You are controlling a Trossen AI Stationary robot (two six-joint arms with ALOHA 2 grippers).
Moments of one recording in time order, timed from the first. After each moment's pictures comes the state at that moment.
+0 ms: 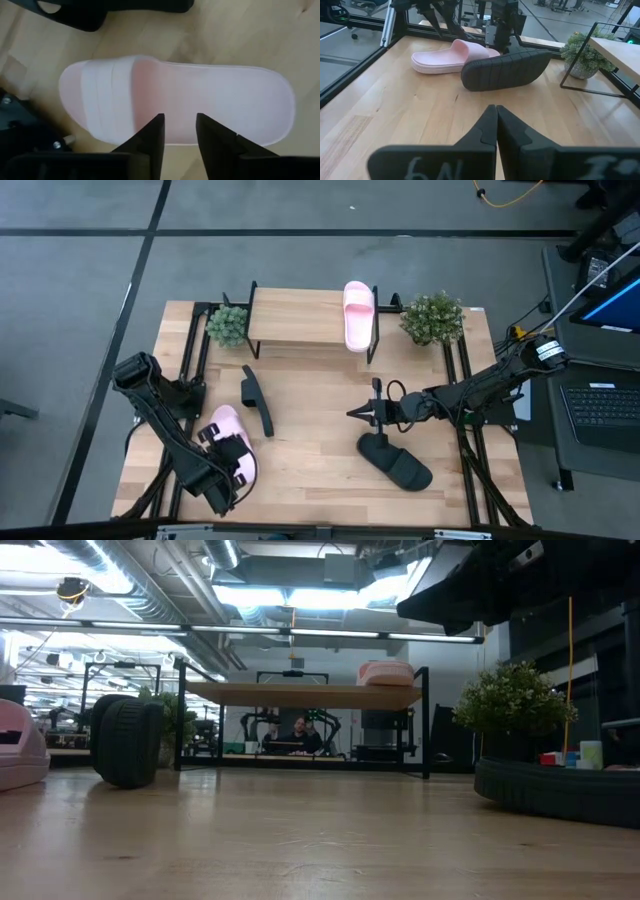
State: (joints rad) left arm -0.90 1.69 1.22 -1.29 -0.32 -1.51; right arm 0.34 1.36 0.52 0.57 0.33 -0.05
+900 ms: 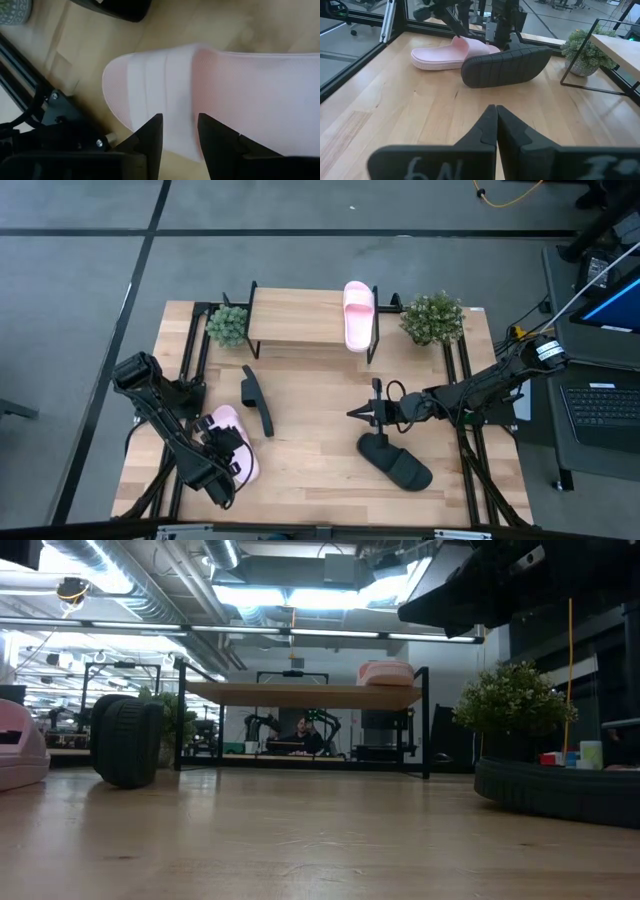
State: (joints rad) left arm -0.90 1.69 1.11 -1.36 -0.32 -1.52; right arm 0.34 1.36 0.52 0.55 0.33 -0.05
